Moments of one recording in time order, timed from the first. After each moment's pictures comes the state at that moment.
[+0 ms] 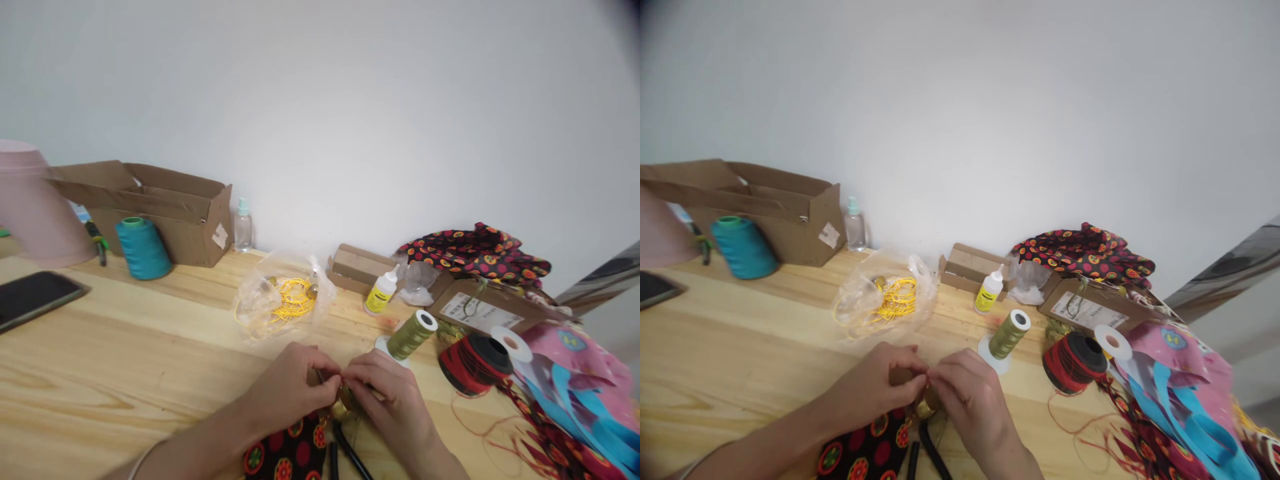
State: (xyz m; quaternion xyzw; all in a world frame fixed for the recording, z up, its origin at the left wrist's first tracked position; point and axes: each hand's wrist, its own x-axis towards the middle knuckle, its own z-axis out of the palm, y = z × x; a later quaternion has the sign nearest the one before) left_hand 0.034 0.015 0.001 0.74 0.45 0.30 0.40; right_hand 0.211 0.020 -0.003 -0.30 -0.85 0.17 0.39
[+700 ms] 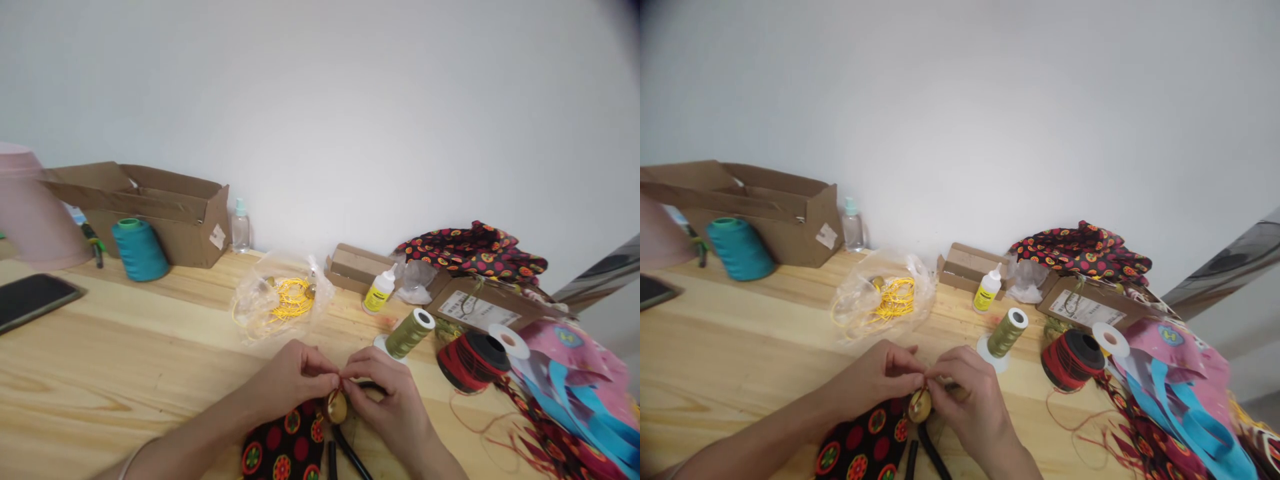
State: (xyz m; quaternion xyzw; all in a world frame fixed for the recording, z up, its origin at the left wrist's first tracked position) left_hand 0.032 0.022 0.000 0.68 0.42 0.28 0.53; right_hand 0.210 0.021 -0.005 -0.33 -0.82 0.21 0.41
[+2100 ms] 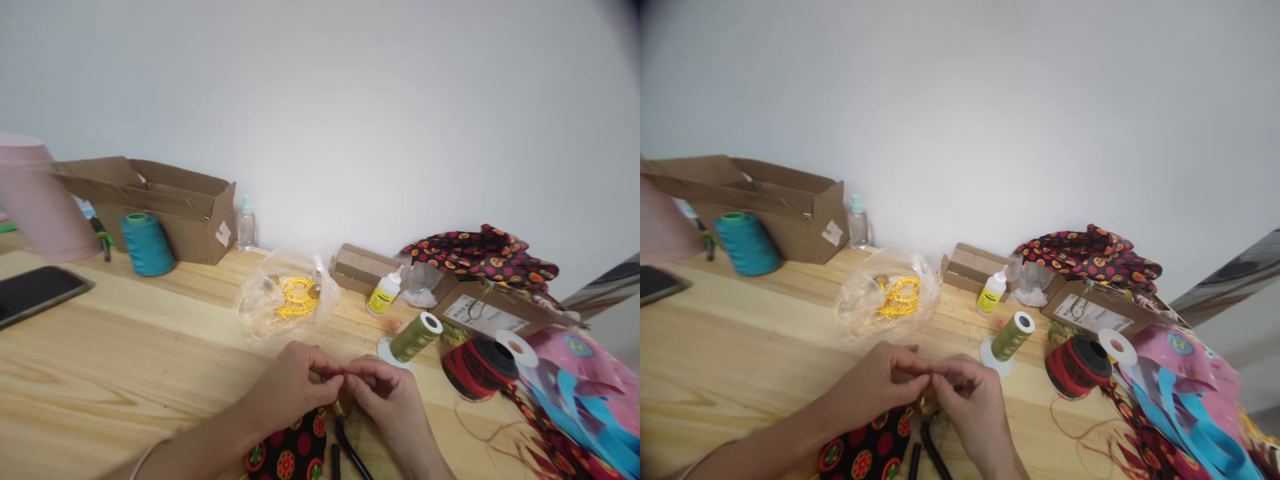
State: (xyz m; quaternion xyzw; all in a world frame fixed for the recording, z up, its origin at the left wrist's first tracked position) left_hand 0.035 0.015 0.004 0.69 0.45 0.32 0.47; right_hand 0.198 0.016 -0.015 -0.44 -0.60 0.50 0.45
